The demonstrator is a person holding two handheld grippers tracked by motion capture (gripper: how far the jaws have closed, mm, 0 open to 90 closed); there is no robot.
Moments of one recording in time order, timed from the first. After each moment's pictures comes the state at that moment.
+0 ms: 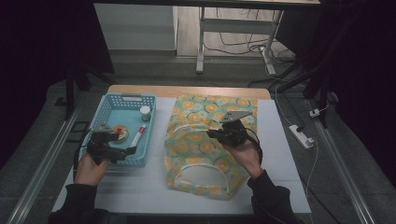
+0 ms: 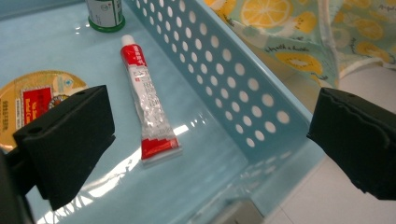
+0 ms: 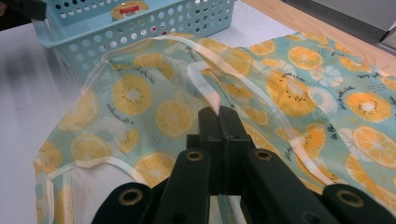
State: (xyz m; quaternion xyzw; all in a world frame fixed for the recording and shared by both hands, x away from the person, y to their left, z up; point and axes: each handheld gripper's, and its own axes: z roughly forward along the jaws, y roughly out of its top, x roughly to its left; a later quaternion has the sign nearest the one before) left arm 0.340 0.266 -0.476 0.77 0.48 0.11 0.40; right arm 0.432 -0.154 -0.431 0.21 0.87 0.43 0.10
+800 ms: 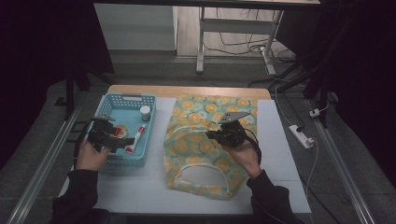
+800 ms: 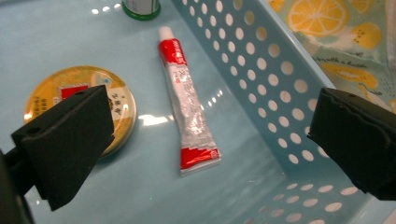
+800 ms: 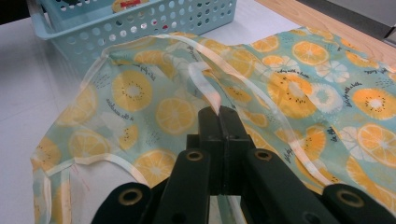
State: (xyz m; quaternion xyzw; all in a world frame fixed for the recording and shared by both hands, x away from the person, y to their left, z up) left arm 0.375 0.280 -0.473 0.77 0.52 0.09 0.35; right arm 0.434 -0.151 -0.435 0.21 0.87 0.42 0.09
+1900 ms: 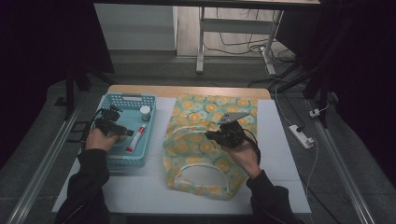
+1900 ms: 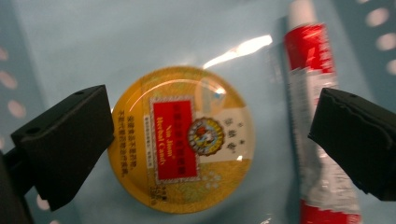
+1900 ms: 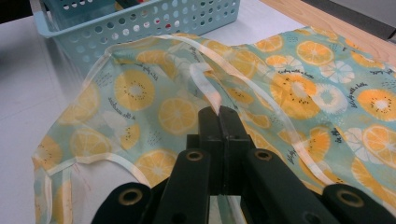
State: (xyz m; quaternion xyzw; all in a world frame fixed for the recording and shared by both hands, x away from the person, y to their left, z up) left arm 0.447 0.292 -0.510 0.77 0.60 0.08 0.19; right arm 0.433 -0.150 -0.437 0.21 0.88 0.43 0.09
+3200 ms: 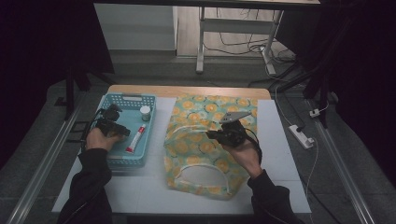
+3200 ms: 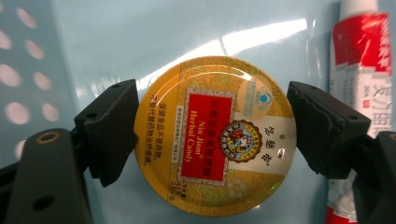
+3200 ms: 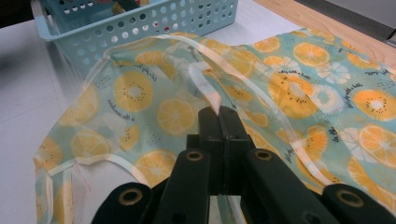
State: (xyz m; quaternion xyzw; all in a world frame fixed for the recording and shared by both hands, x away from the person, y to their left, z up) left arm 0.451 0.290 -0.510 0.75 0.64 0.09 0.15; right arm 0.434 -0.153 -0.435 0.21 0.87 0.43 0.09
